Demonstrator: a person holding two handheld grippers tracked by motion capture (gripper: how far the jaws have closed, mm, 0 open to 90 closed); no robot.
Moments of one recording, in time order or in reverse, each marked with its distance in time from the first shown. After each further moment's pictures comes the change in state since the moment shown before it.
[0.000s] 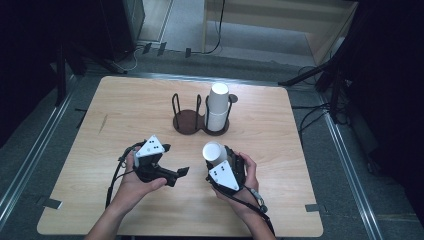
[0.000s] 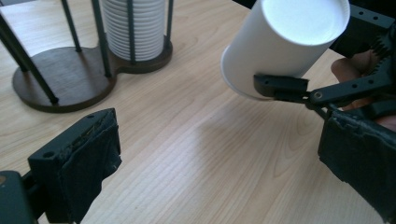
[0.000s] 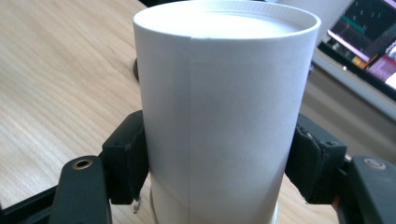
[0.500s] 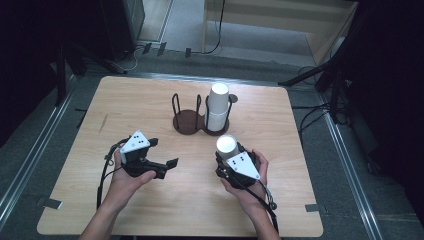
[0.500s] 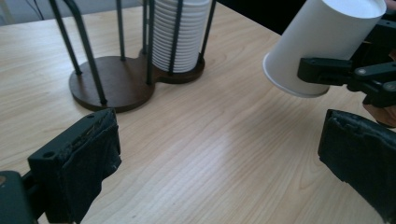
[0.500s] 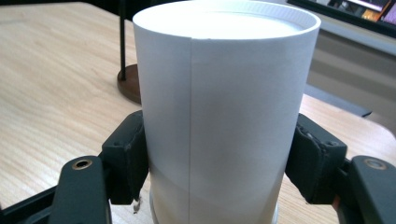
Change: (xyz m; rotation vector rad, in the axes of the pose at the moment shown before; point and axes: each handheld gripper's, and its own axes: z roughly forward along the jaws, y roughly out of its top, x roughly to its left) left arm 0.021 -0.003 -0.018 -0.065 0.065 -0.055; right arm -0.034 -0.004 -0.001 0.016 0.022 0.258
